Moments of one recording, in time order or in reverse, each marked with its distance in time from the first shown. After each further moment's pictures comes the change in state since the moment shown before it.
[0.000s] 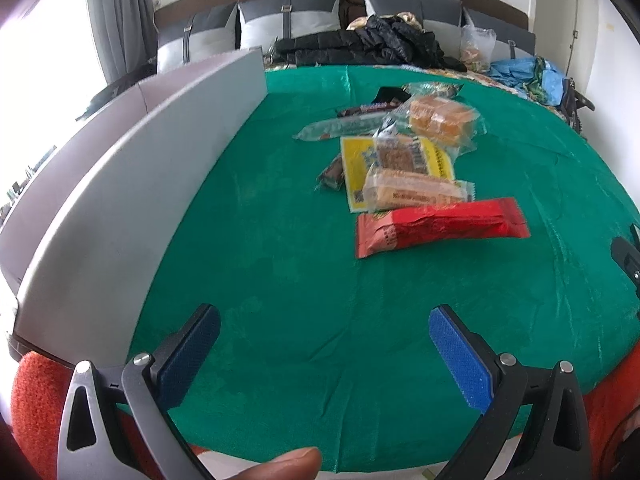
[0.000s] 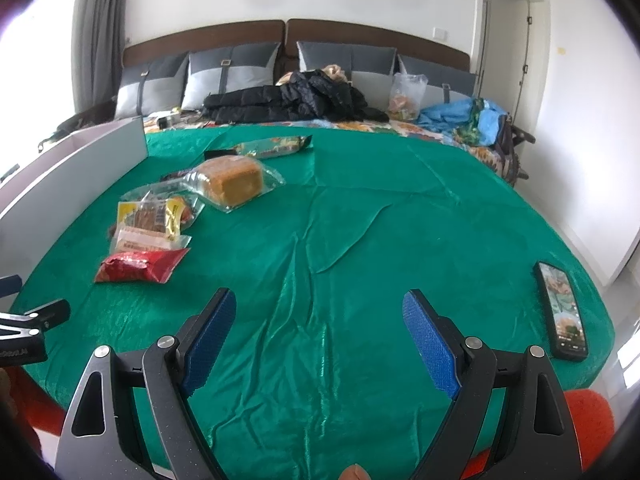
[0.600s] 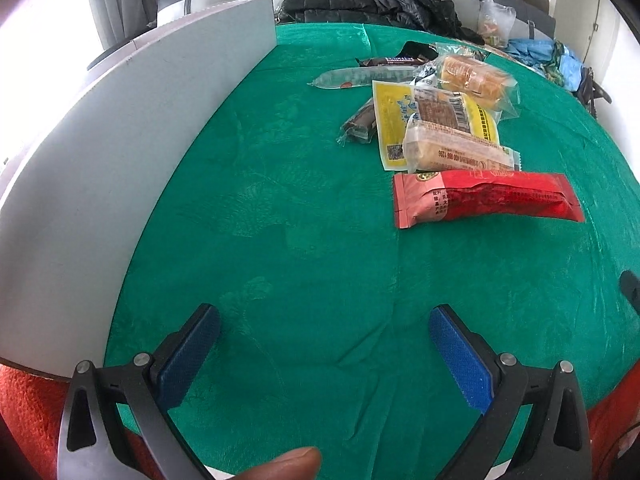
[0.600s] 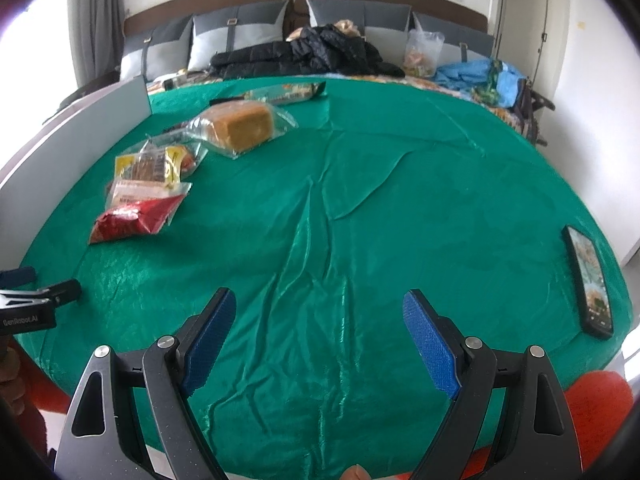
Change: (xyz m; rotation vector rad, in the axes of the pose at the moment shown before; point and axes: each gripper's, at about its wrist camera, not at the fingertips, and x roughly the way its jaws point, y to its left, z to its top) left arm 0.040 0.014 -0.004 -0.029 0.126 -0.002; right arm 0.026 0.005 -0.021 0.014 0.217 0.061
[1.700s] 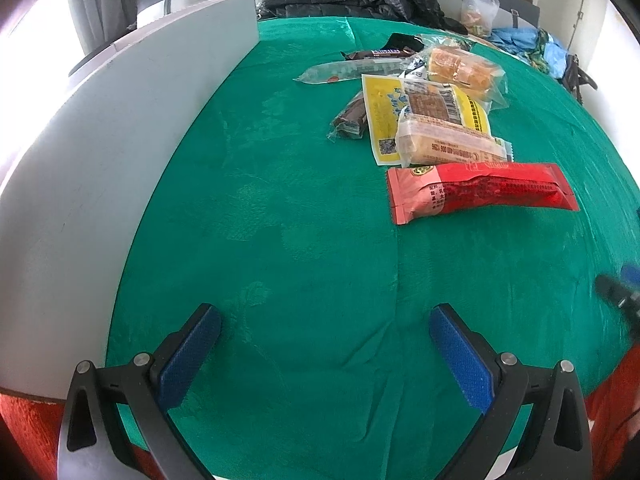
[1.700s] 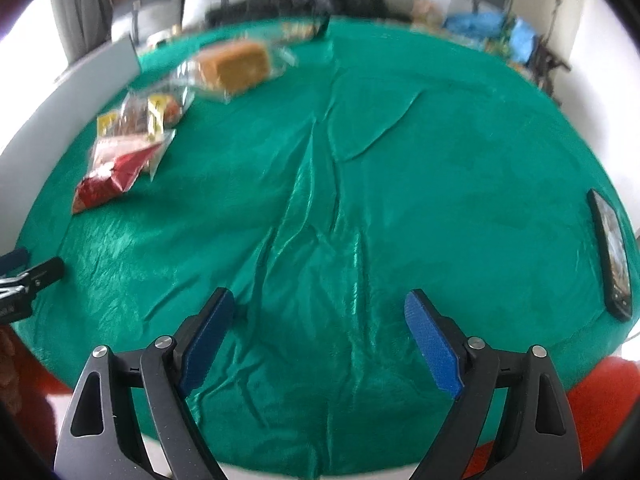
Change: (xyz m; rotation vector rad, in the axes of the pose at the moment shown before) left arm 0.004 0.007 0.006 0.058 0.027 -0.052; right arm 0.025 -0.002 0.004 0.000 0.240 0.010
